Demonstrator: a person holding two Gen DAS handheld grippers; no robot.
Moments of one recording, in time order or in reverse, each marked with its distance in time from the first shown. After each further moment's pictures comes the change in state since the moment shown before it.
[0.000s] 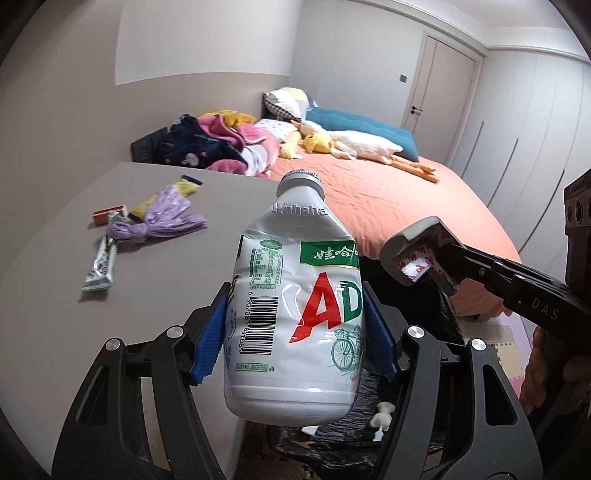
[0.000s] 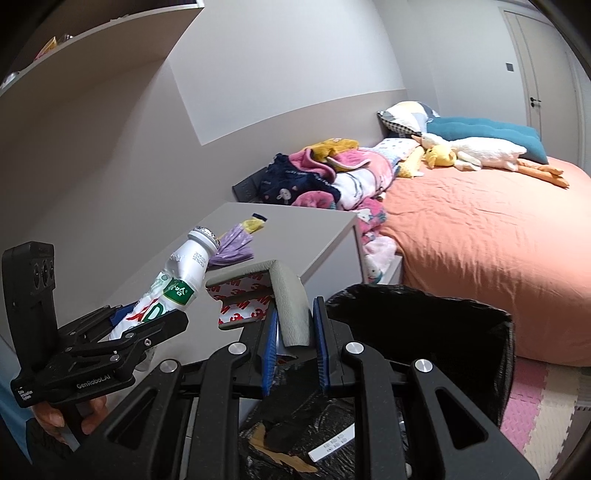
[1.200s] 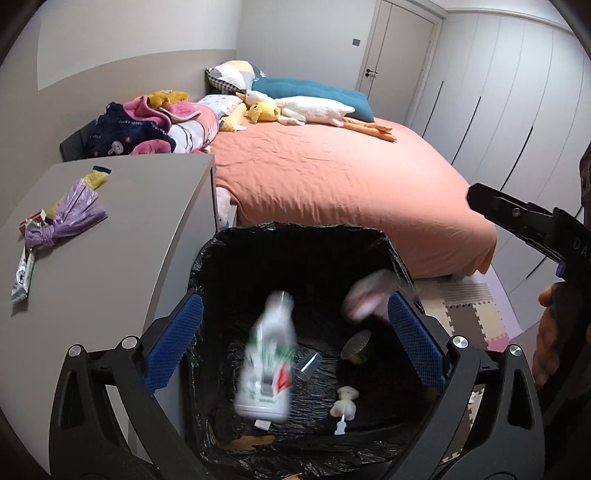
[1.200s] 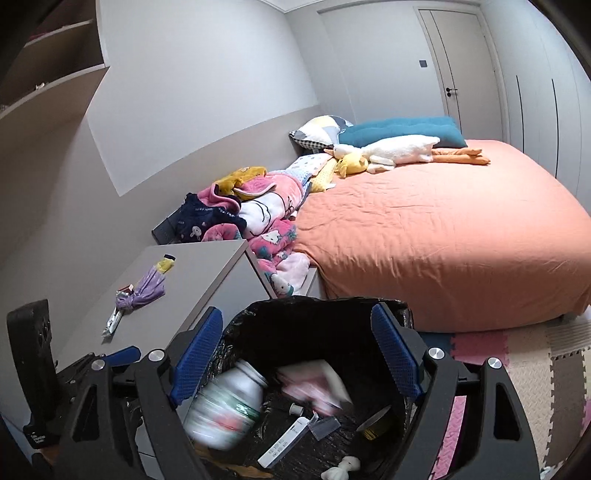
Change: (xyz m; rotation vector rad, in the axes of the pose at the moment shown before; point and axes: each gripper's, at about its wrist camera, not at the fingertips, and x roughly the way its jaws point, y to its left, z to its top) left arm 0.053 -0.078 -0.007 0.102 0.121 -0.136; right arm -0.059 -0.092 -0.011 0.186 -0.104 -0.242
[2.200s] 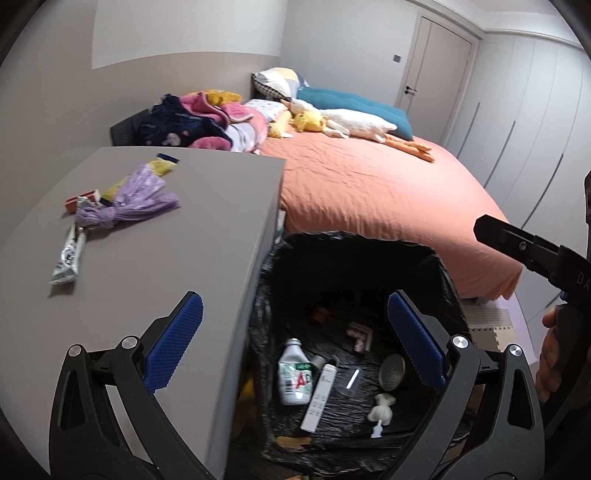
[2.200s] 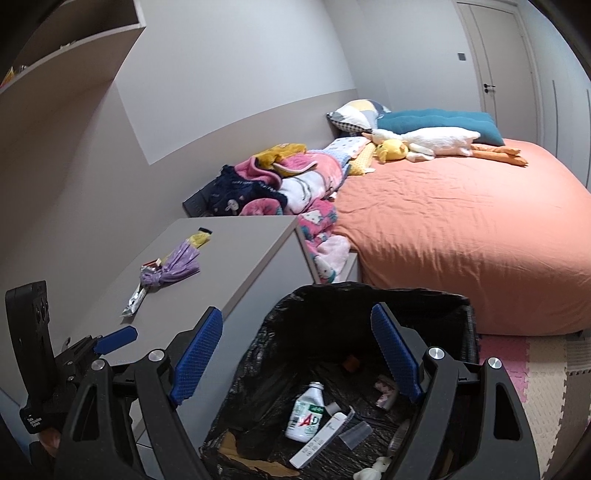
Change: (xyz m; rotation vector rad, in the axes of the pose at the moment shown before) left arm -0.023 0.066 -0.009 -0.093 -0.046 0.121; right arm 0.047 0.067 -0.007 -0.087 0.082 0.099
